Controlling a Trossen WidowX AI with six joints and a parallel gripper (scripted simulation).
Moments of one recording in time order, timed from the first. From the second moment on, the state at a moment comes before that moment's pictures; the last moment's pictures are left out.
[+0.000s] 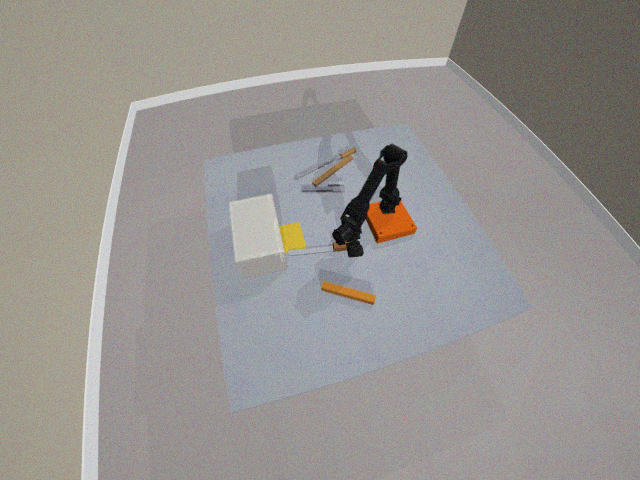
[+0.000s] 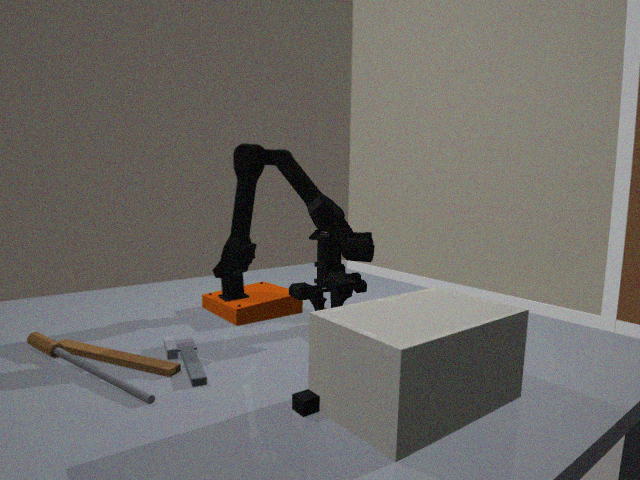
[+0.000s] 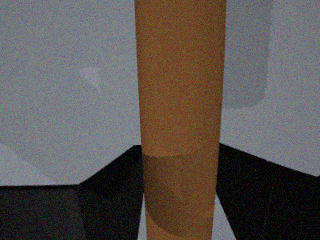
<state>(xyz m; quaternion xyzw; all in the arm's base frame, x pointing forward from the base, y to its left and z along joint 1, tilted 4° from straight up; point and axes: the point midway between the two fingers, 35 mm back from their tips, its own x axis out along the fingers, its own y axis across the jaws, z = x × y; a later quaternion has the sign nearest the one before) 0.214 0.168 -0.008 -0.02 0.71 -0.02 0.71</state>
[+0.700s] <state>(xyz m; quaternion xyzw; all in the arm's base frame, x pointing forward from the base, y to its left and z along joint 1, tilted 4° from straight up) 0.231 0.167 -0.008 -0.02 0.71 -0.02 0.71</state>
